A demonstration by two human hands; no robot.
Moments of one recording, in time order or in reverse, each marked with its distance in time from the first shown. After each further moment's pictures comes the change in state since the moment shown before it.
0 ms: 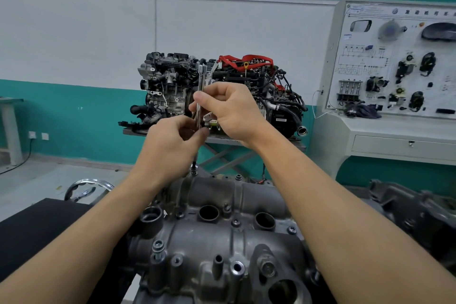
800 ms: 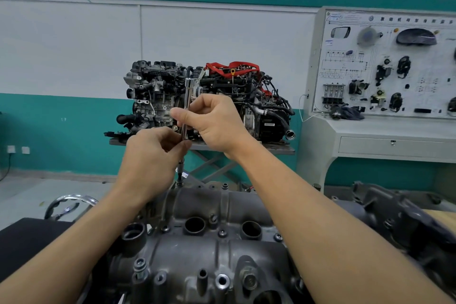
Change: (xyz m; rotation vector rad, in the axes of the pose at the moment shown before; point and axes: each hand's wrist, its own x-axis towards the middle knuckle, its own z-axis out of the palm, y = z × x) left_hand -0.004 0.005 -0.002 0.023 0.065 -0.016; right_hand -0.002 0.004 0.002 -0.090 0.080 0.002
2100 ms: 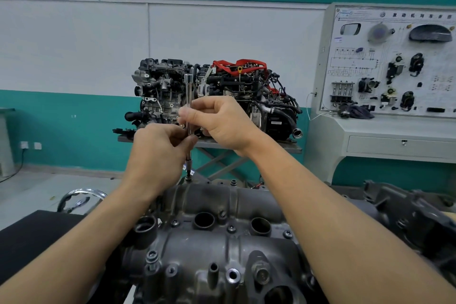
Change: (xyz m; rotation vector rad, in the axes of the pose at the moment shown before) left_hand -0.001 0.000 -0.003 0.010 0.027 0.016; right_hand -0.003 -0.003 -0.001 0.070 -0.175 0.061
